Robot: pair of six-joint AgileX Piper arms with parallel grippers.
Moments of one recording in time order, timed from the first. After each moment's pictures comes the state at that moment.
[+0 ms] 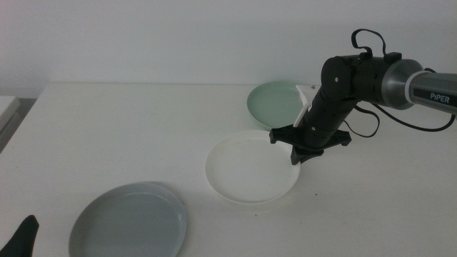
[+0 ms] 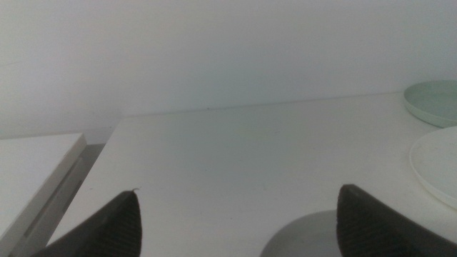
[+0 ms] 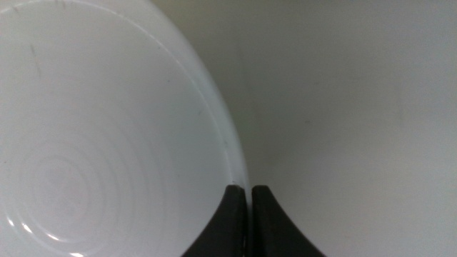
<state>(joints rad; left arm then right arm) -0.06 0.00 0.00 -0.01 0.20 0.04 0.40 2.10 -1.56 0.15 0.89 0.22</state>
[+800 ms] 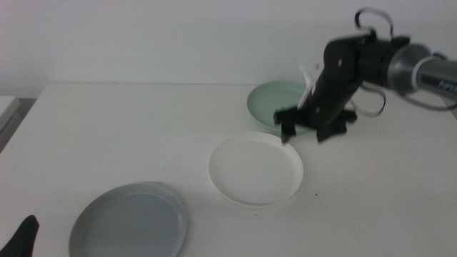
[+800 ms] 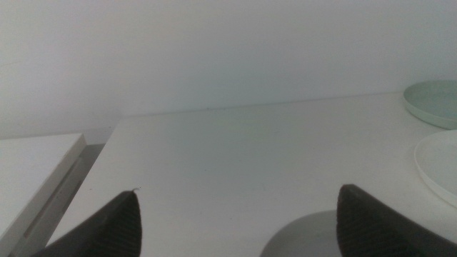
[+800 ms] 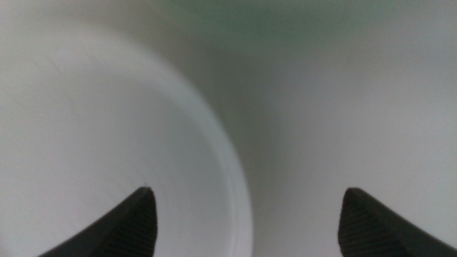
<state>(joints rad) -0.06 0.00 0.00 -0.01 0.20 0.04 0.39 2.08 -1.64 0.05 0.93 0.25</state>
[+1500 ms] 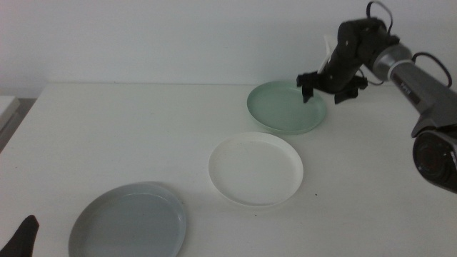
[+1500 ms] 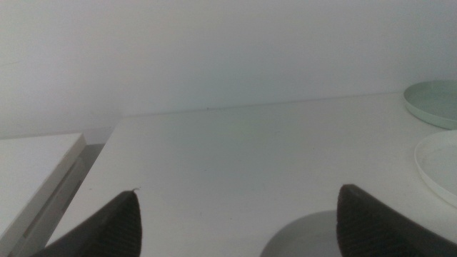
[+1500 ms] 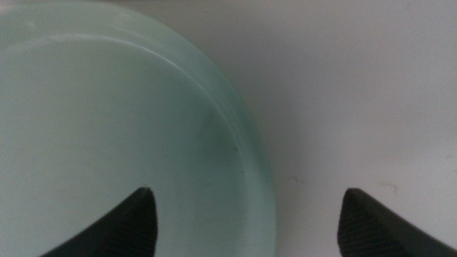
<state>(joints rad) -0.06 0.00 0.00 -0.01 0.20 0.04 0.21 2.59 -2.46 -0.04 1.10 0.25</state>
